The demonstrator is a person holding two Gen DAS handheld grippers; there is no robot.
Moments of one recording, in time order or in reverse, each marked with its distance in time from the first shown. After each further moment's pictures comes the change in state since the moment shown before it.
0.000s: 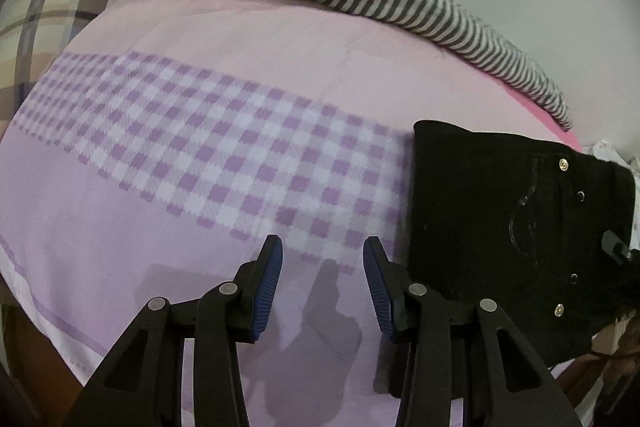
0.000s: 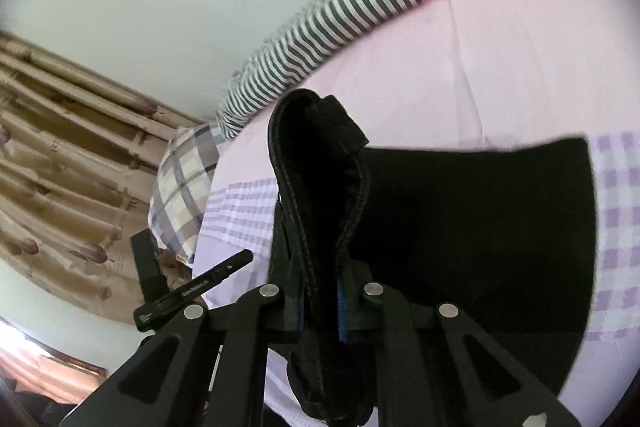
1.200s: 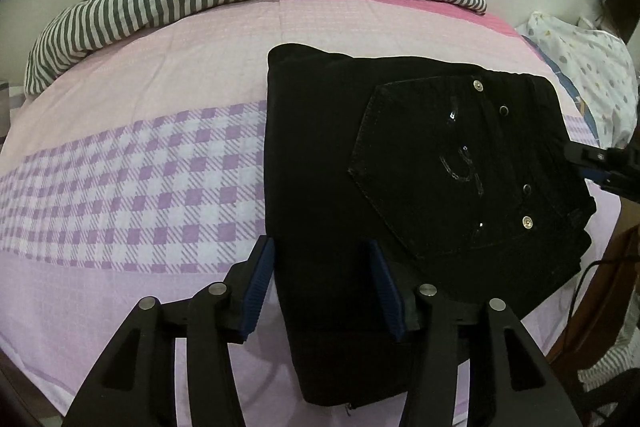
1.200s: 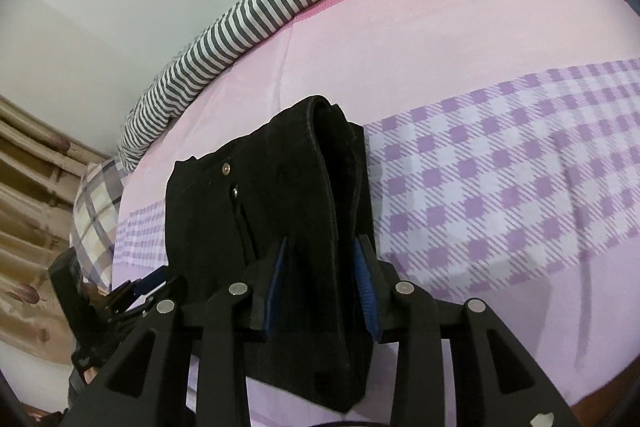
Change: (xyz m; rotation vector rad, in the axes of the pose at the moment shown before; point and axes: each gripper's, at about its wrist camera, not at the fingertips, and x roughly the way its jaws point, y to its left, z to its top) left arm 0.031 -0.133 -0.045 0.423 0.049 -0.045; right arm -0.066 -0.086 -0.034 0.131 -0.088 -0.333
